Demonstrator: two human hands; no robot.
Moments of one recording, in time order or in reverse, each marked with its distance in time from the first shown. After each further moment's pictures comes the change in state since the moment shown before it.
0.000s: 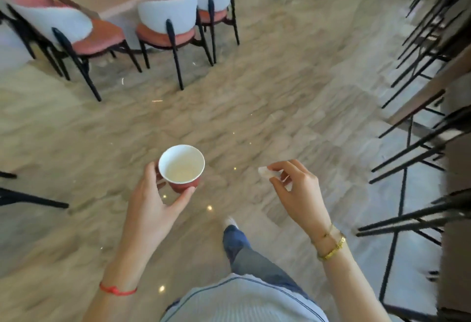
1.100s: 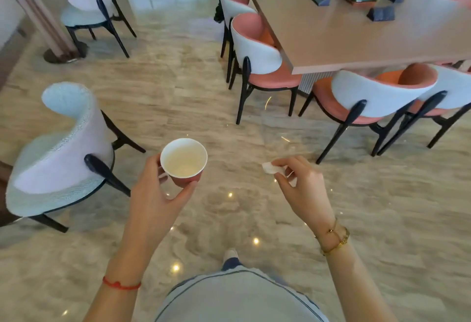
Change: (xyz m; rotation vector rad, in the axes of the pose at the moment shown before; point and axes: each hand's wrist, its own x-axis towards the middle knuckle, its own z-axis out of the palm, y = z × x) left_hand 0.486 -0.224 -0.206 0.058 0.672 -0.432; right_hand 0.621 -0.282 0.393 0.174 -0.481 -0.639
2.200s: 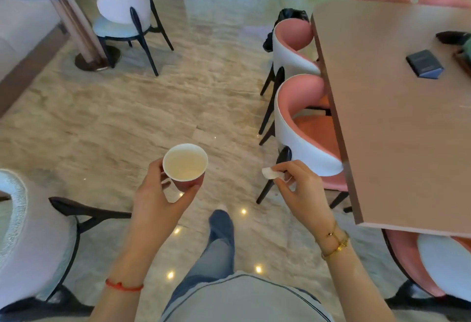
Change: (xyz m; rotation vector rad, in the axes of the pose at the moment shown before) left_hand 0.680 -0.055 0.175 0.035 0.199 -0.204; right_hand 0.748 0.128 0.161 0.042 -0.242 -0.163
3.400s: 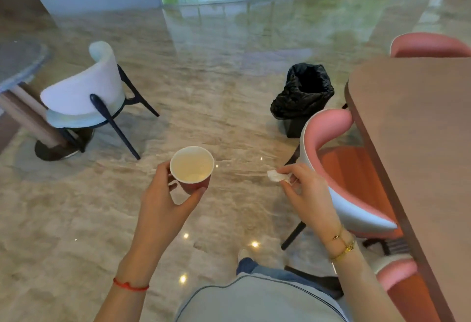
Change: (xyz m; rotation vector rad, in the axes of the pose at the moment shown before) left_hand 0.862 0.020 0.198 0.021 -0.069 0.137; right_hand 0.845 0.139 0.084 0.013 0.067 0.041
